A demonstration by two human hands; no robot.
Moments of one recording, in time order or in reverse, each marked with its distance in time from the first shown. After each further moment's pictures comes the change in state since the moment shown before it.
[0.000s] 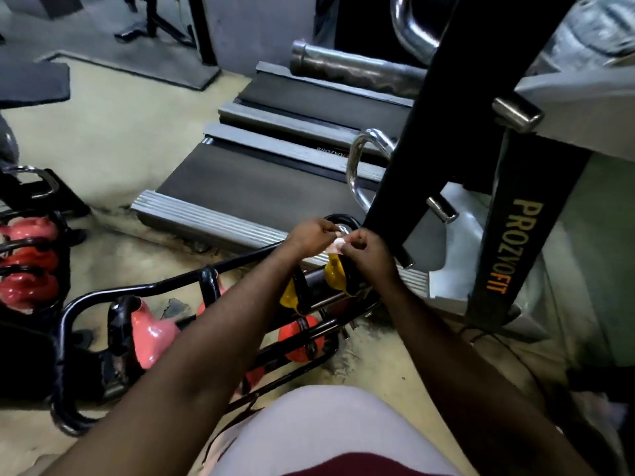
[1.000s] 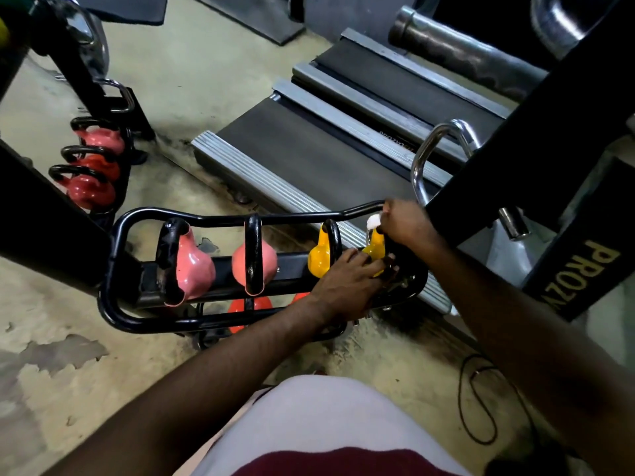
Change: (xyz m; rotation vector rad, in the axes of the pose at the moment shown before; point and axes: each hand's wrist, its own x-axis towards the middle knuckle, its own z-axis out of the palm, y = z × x) left_hand -0.105 -0.002 0.080 0.712 0.235 0.493; right_hand 0.055 -0.044 -0.006 -1.106 -0.230 -0.266
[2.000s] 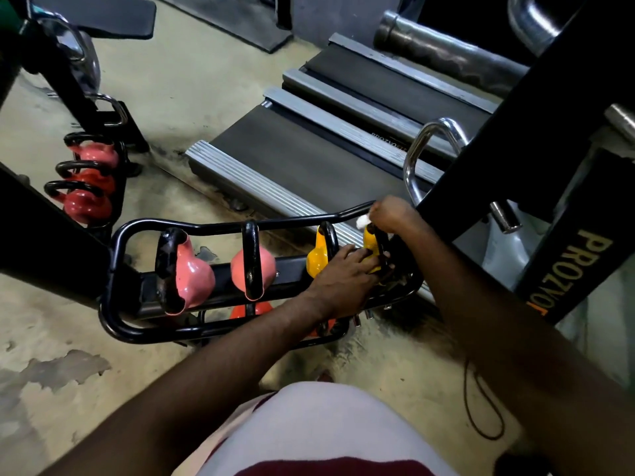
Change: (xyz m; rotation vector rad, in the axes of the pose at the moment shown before) left_hand 0.005 -0.011 -0.009 0.002 -0.025 0.050; right_hand 0.006 -0.014 -0.017 0.301 -0.176 0.170
